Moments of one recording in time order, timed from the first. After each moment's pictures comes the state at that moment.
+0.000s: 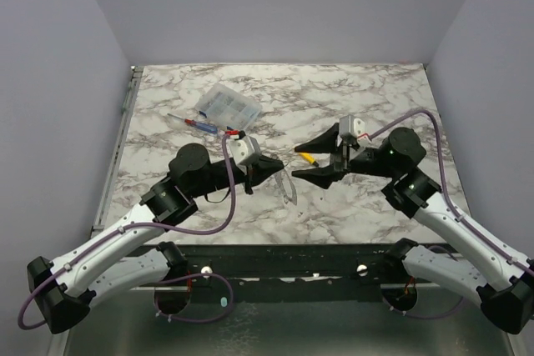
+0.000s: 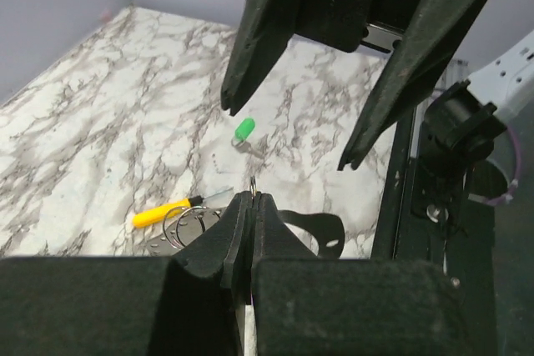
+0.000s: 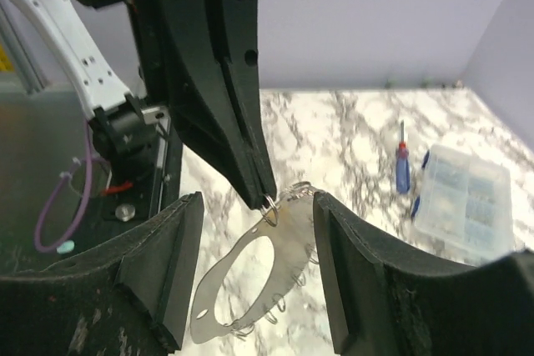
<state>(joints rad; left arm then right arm) -0.85 0.84 0.78 0.08 0.38 -0.01 0.65 0.90 0.78 0.29 -0.80 0.02</state>
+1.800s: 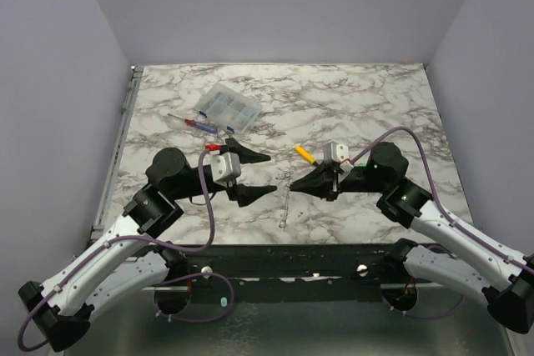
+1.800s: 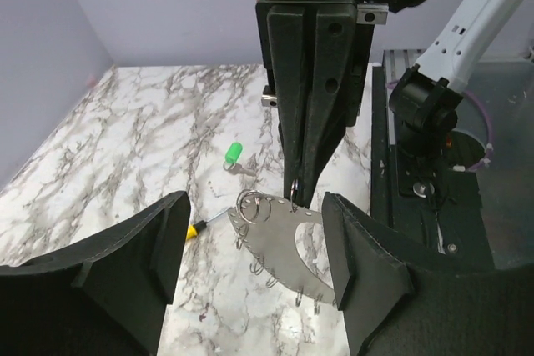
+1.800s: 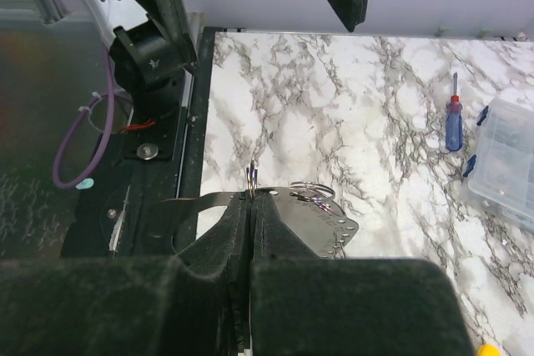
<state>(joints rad) -0.76 0.75 0.79 -0.03 0.62 0.15 0.73 0.88 0.69 0.10 -0.80 -0.17</state>
